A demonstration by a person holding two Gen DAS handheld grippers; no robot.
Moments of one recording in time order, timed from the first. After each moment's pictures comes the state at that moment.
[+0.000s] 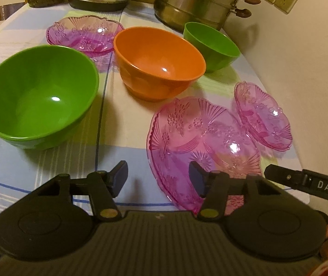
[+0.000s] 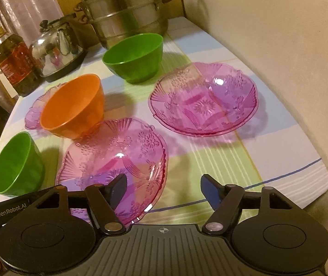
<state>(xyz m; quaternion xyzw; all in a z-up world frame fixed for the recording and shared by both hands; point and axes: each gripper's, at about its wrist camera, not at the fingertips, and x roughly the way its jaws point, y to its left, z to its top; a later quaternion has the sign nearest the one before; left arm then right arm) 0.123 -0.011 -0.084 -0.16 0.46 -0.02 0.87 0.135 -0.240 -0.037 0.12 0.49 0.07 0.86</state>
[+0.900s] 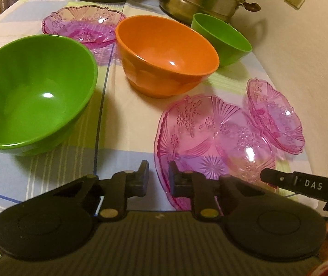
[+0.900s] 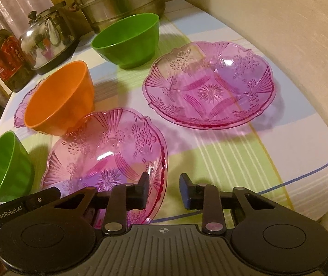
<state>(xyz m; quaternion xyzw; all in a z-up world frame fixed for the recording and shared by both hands) 0.144 -0.009 -0.105 -0.16 0.47 -0.01 0.87 0.162 -0.235 -0.071 0.14 0.51 0.07 0.85</state>
